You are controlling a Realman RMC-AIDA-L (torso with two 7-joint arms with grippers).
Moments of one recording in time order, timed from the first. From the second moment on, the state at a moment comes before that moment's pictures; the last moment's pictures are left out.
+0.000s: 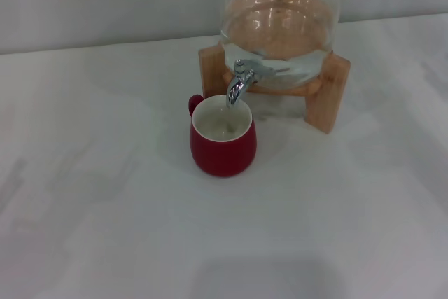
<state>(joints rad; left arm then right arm) -0.24 -2.08 0.41 0.50 -1.71 -1.64 1.98 0.16 2.00 2.34 0.88 -1.18 1.05 -1.81</state>
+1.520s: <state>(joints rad) -0.21 -2.08 0.40 0.53 -1.71 -1.61 1.94 0.11 2.00 2.25 0.97 -1.31 1.55 -1.67</state>
